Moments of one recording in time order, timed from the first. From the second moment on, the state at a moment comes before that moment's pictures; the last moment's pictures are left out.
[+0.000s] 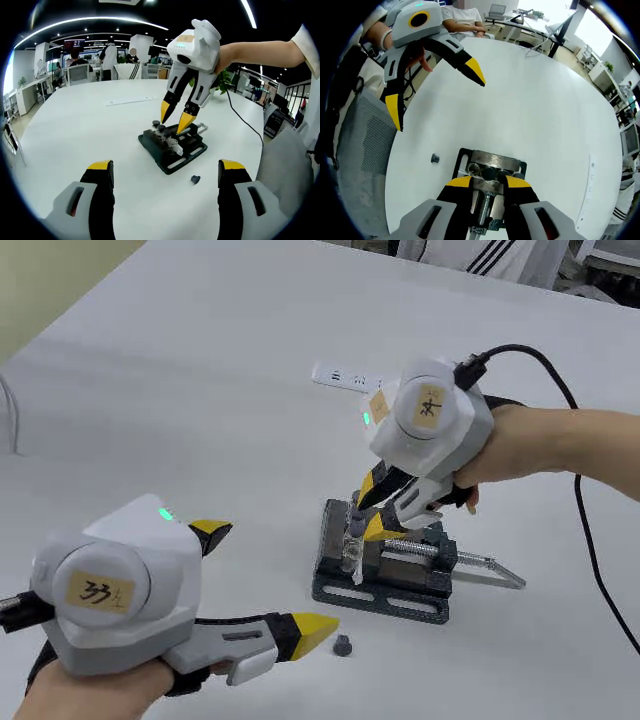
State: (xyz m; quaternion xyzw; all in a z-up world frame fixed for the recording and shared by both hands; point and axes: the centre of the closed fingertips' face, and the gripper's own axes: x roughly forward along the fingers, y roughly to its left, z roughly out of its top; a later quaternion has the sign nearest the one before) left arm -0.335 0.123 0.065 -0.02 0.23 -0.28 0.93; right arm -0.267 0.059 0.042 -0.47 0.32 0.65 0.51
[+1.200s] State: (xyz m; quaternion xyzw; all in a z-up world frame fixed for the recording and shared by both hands) left arm -0.355 0.127 0.072 0.02 0.21 -0.30 0.93; right arm -0.360 0.049 -0.006 -0.32 0.39 0.67 0.55
